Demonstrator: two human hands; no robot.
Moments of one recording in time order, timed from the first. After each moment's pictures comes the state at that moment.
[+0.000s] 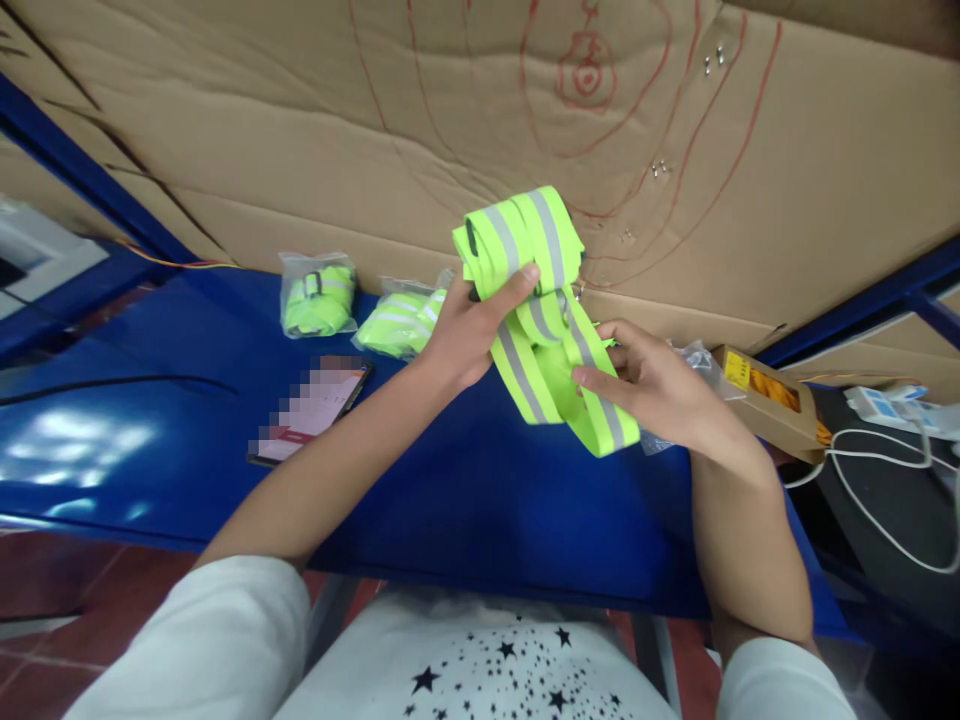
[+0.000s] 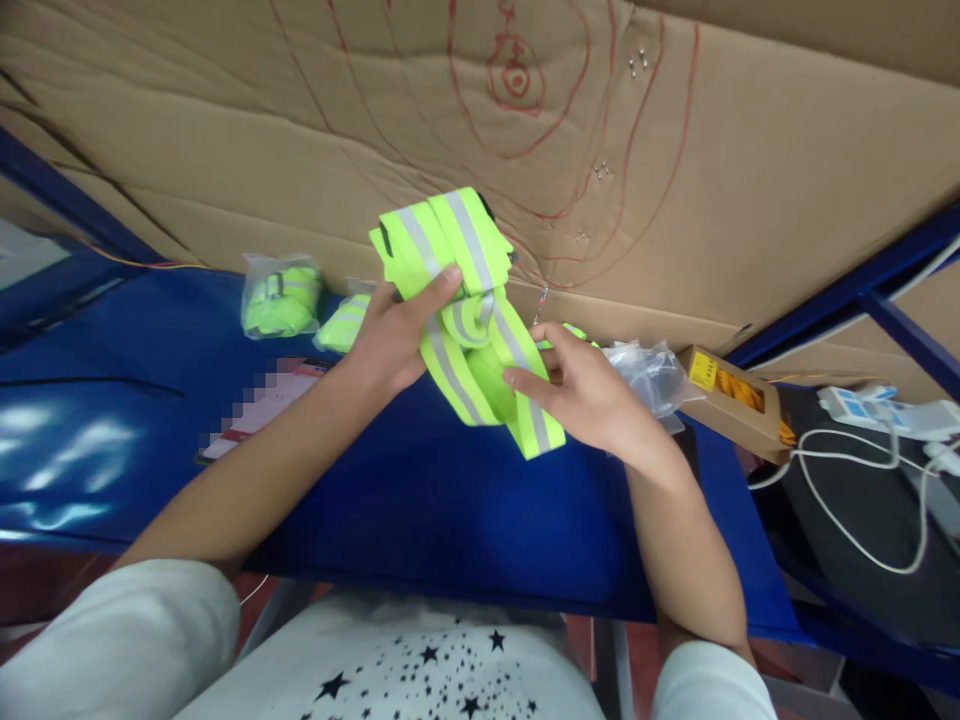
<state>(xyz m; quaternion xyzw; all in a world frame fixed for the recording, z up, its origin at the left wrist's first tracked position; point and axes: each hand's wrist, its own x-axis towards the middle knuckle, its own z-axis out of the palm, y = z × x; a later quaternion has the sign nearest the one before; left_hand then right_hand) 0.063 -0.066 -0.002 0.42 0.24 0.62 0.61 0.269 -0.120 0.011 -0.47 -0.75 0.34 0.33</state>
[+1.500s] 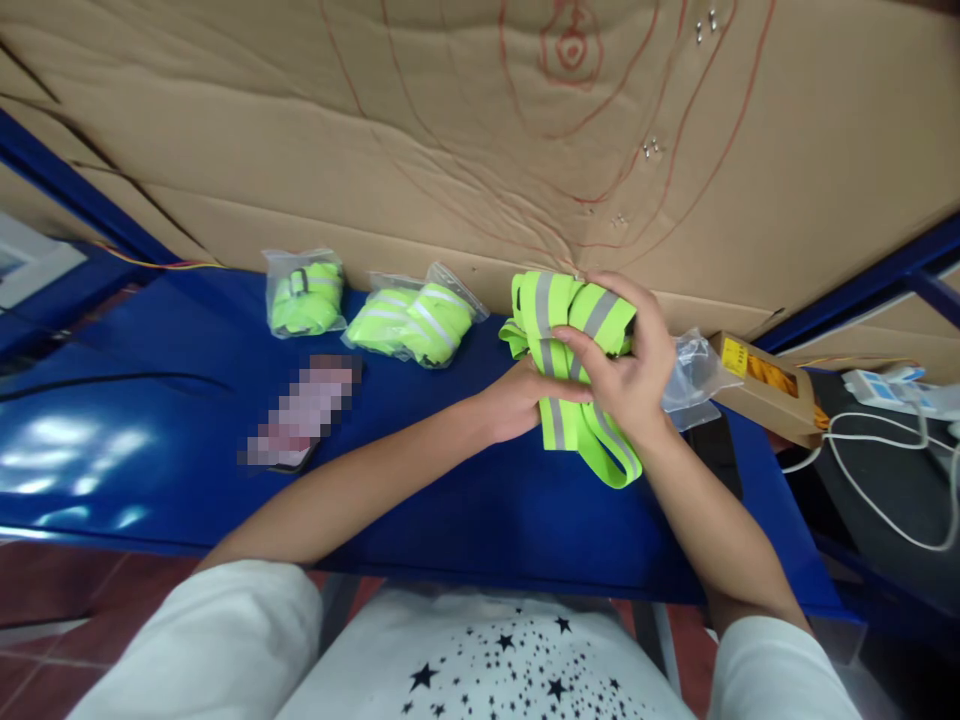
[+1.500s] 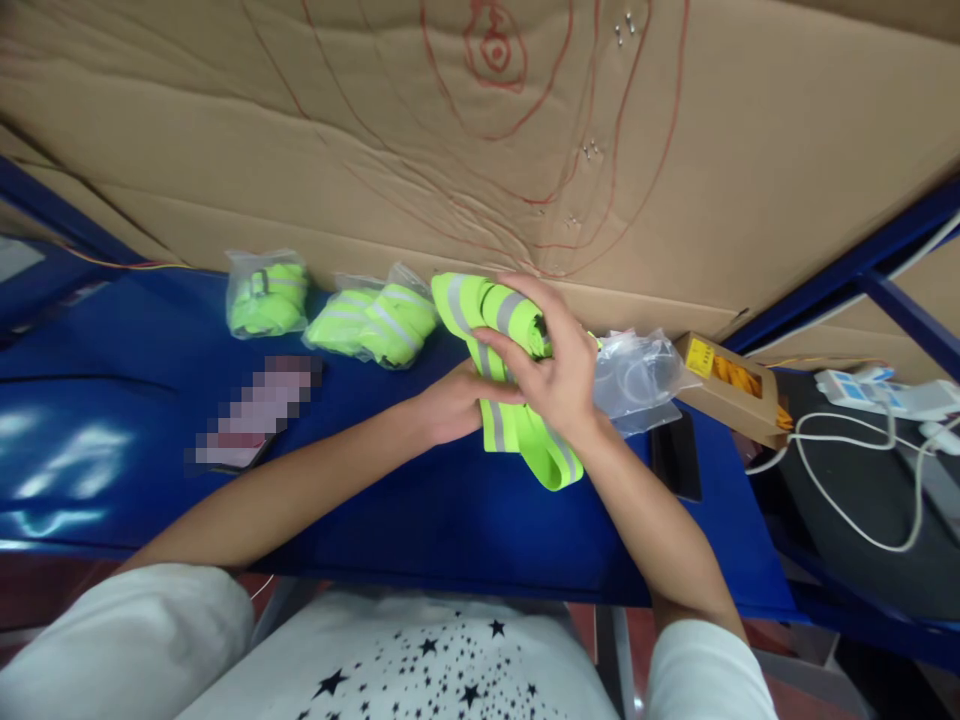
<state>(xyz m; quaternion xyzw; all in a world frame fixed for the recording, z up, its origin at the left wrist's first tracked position) 0.104 -0.094 -0.049 0.37 0.19 0.36 0.83 0.243 -0.108 -0.017 -0.44 -0.73 0.01 0.53</state>
